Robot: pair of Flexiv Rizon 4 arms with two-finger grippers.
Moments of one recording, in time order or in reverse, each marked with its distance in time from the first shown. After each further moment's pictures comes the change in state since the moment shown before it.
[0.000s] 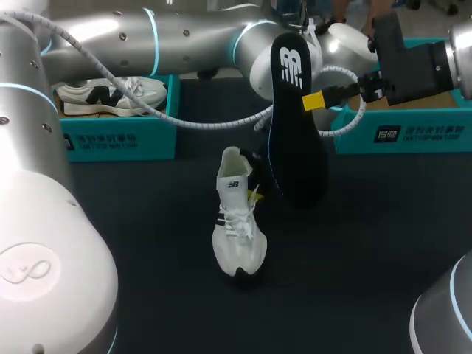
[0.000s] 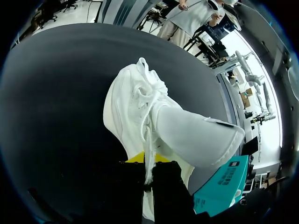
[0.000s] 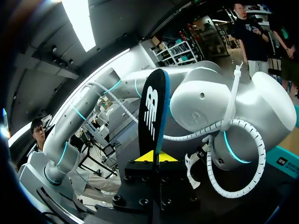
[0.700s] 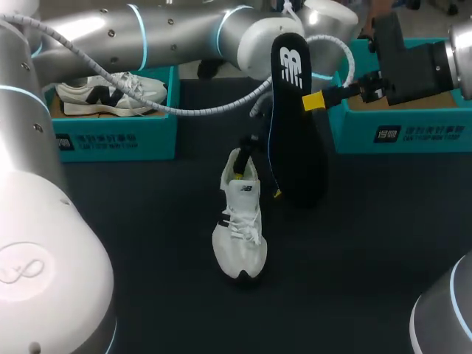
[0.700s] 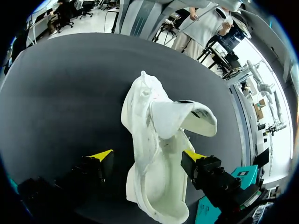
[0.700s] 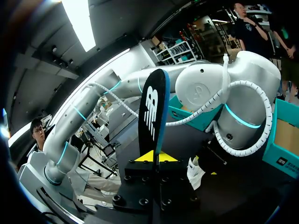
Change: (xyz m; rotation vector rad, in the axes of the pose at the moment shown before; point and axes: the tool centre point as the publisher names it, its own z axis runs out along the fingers) left arm -0.006 0.014 -0.025 0.125 -0.167 -0.065; right arm 0.000 0.000 0.000 0.000 0.000 0.000
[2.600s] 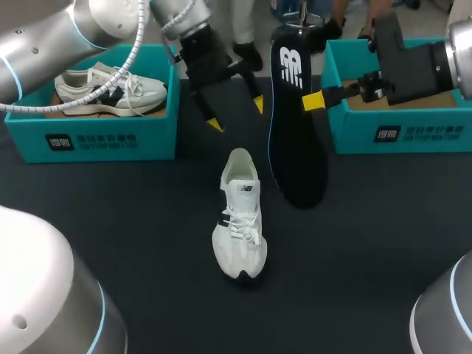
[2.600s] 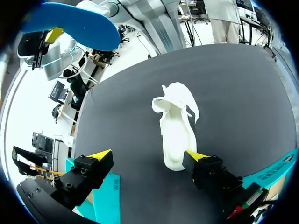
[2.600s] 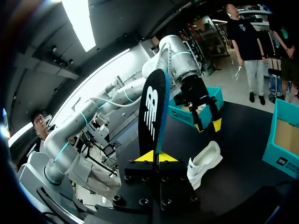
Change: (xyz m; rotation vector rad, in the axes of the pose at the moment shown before) left arm 0.070 0.035 -0.130 0.040 -0.838 0.221; right arm 0.000 0.000 0.000 0.000 0.000 0.000
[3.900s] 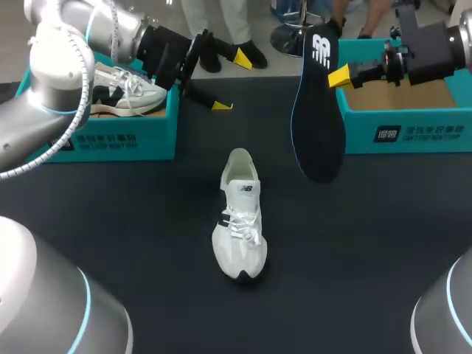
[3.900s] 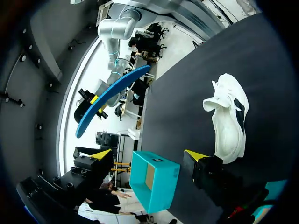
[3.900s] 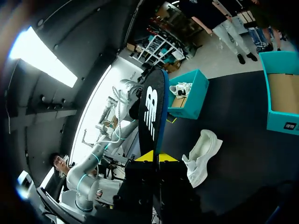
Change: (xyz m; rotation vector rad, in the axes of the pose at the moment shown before) left arm -0.040 -0.035 -0.064 -0.114 -0.640 0.129; right arm -0.096 0.024 -0.020 0.009 0.079 0.403
